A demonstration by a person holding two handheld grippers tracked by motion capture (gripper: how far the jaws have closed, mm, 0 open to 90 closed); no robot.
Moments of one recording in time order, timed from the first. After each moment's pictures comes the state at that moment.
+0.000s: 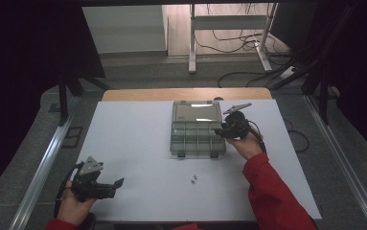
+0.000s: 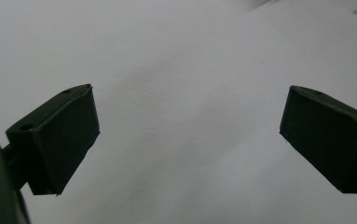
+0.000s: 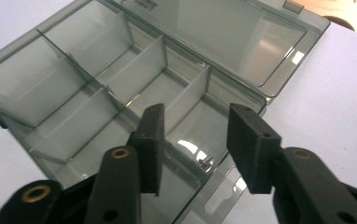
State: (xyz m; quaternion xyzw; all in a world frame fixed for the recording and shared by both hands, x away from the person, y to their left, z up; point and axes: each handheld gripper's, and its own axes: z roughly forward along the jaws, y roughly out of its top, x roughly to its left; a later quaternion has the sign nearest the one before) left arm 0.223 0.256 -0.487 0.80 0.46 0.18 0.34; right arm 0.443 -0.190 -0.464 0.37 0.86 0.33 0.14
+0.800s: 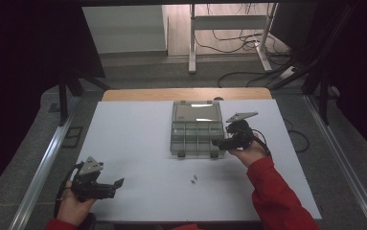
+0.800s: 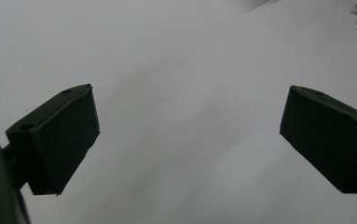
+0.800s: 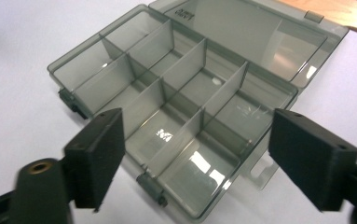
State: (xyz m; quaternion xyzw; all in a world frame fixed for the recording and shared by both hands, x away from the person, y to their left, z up) left arm 0.223 0.256 -0.487 0.80 0.46 0.17 0.34; right arm 0.399 -0.193 -0.453 0.35 0.85 0.37 0.13
